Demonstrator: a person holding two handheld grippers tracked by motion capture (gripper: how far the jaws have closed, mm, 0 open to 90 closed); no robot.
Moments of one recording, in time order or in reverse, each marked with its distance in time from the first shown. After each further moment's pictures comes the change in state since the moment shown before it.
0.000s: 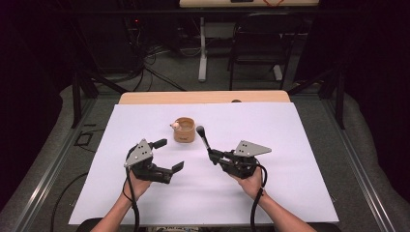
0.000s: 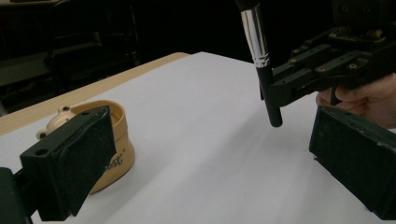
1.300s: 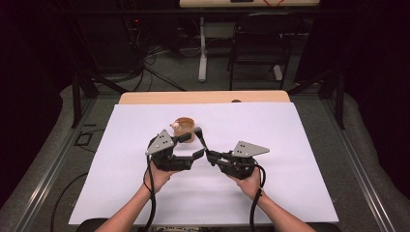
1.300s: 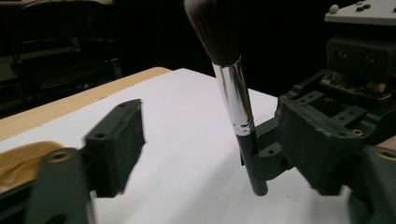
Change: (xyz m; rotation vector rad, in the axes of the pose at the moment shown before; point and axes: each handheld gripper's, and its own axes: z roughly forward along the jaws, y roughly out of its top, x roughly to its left) left arm -0.012 0.023 0.049 -0.033 -0.068 -0.056; right arm 0.004 0.001 0.003 0.006 0.025 0.005
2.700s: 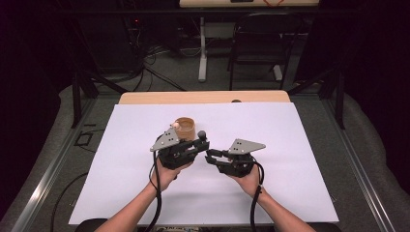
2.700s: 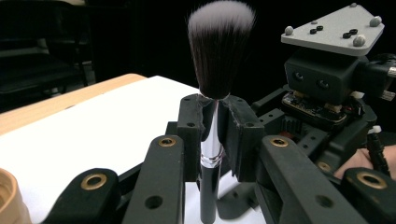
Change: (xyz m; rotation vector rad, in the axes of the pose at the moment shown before) left arm -0.006 0.009 0.013 -0.019 -0.096 -0.025; right arm -0.003 0.006 0.005 0.089 -0.007 -0.018
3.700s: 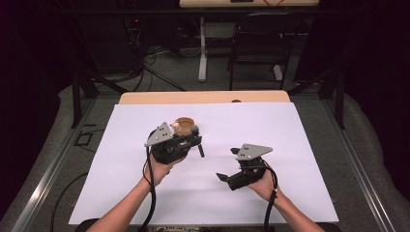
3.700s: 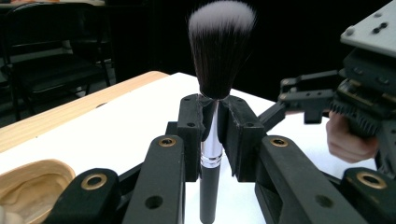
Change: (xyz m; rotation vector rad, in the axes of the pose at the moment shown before) left arm 0.016 0.008 -0.012 0.031 0.071 0.038; right arm 0.003 -0.001 -0.035 0.175 -0.069 -0.087
